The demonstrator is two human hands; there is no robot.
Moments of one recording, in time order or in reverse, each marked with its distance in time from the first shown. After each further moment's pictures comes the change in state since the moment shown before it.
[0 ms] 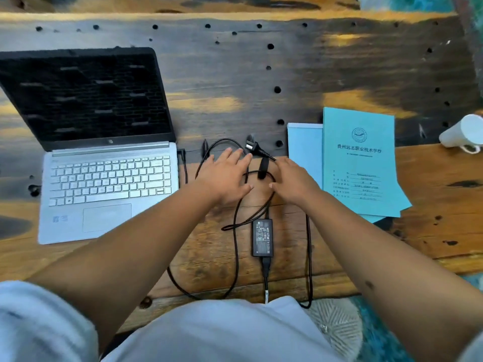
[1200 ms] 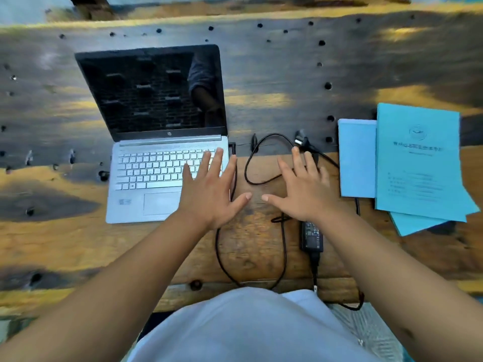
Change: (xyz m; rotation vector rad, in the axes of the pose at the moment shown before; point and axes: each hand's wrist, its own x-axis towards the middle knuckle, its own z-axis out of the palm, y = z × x) left_hand -0.136 -0.074 0.012 0.076 0.235 -0.282; right_hand -0.040 -0.091 0.044 -0.218 0.043 -0.148
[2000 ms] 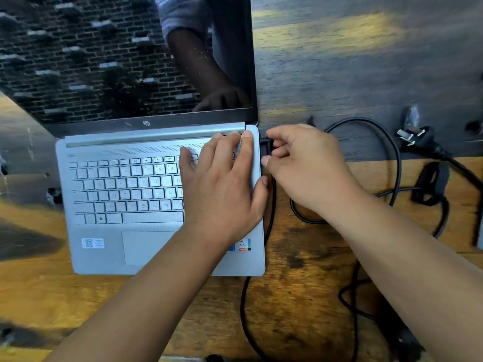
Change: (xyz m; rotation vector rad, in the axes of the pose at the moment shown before) left_hand 0.115 -0.046 0.073 -0.082 0.081 -0.084; right_hand 0.173 -0.076 0.029 0.669 0.040 0.023
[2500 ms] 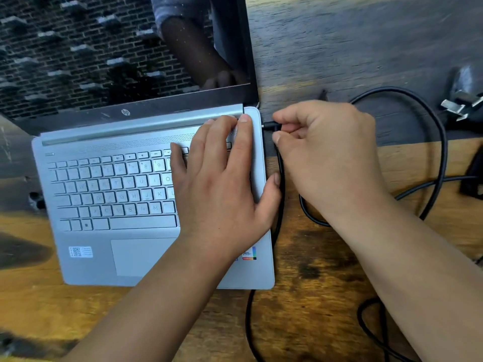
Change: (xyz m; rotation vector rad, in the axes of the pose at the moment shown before) left_hand -0.001 0.007 0.011 -0.036 0.070 -0.018; right_hand 0.000 0.006 0.007 0.119 0.218 0.033
